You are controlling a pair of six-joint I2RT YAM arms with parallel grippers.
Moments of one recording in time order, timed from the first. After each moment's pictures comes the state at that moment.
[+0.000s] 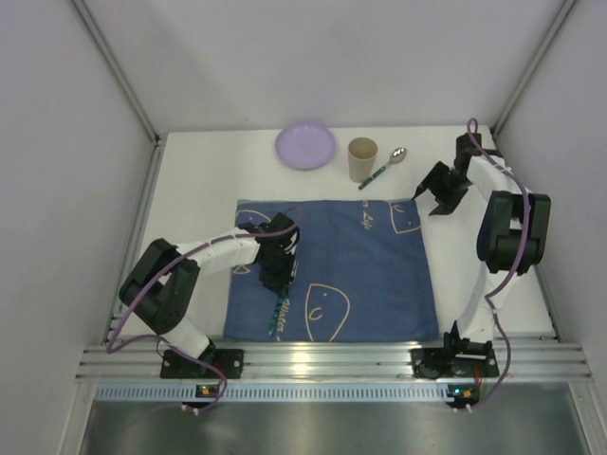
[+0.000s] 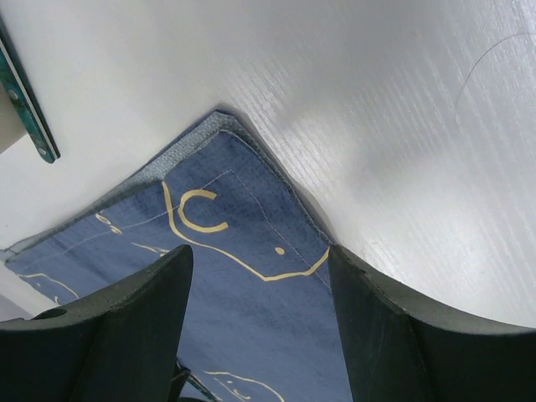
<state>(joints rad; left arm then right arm) -0.66 1.62 0.90 -0.64 0.15 -0.42 -0.09 1.99 1.55 -0.81 -0.26 0.61</state>
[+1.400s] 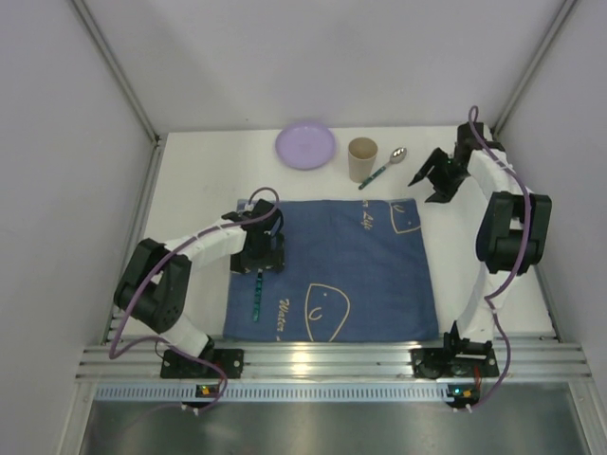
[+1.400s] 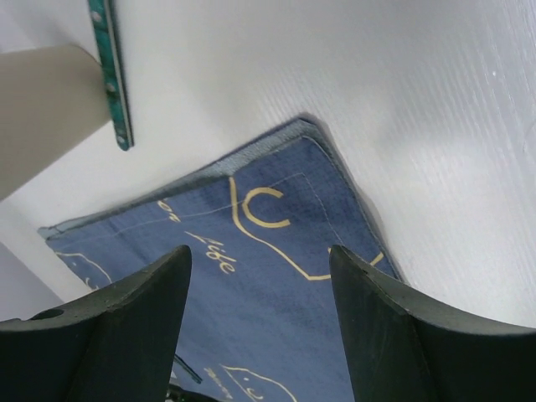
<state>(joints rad) -0.52 1.60 0.93 -0.67 -0.15 -0.51 -0.08 1.99 1.60 -0.79 -0.33 0.60</state>
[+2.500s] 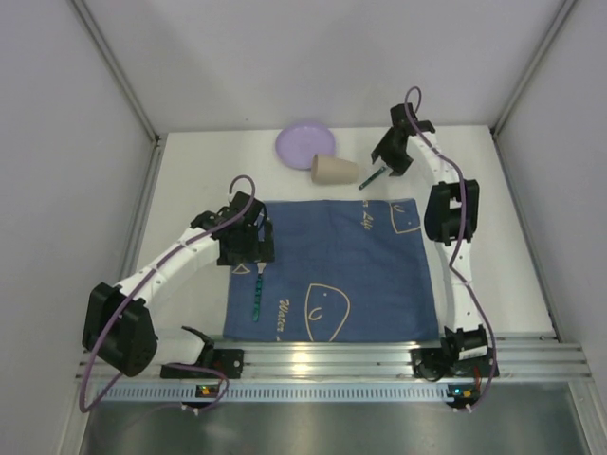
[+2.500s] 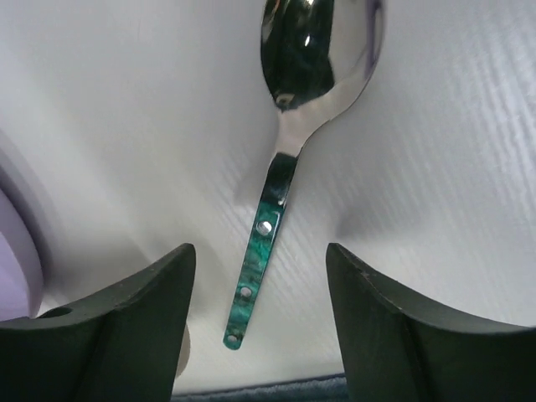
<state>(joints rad) -0.49 1.32 0.98 -0.82 -0.15 -0.53 0.18 2.54 2.36 -0.88 0.02 0.78</state>
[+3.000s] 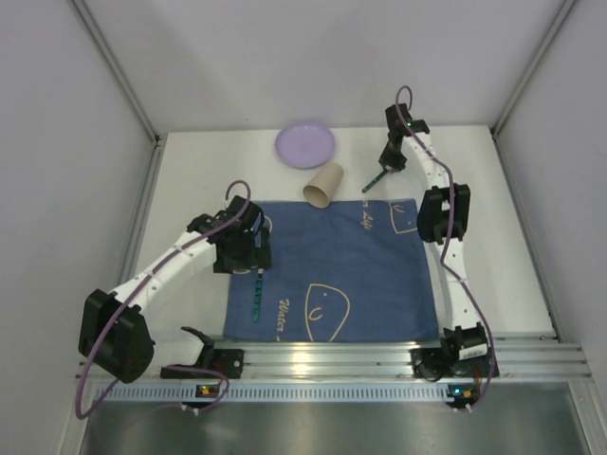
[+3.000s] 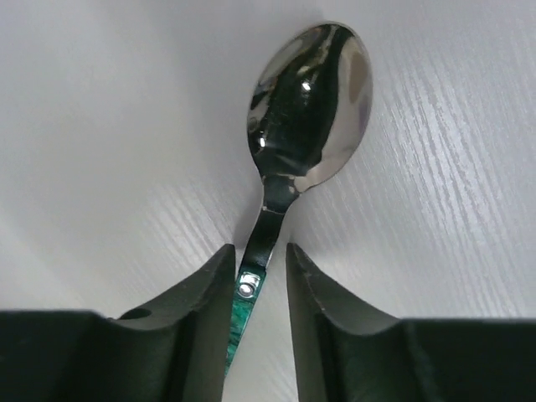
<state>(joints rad) -0.49 1.28 0.96 -0.90 -0.13 -0.56 0.19 2.69 2.62 -1.01 0.18 0.66</state>
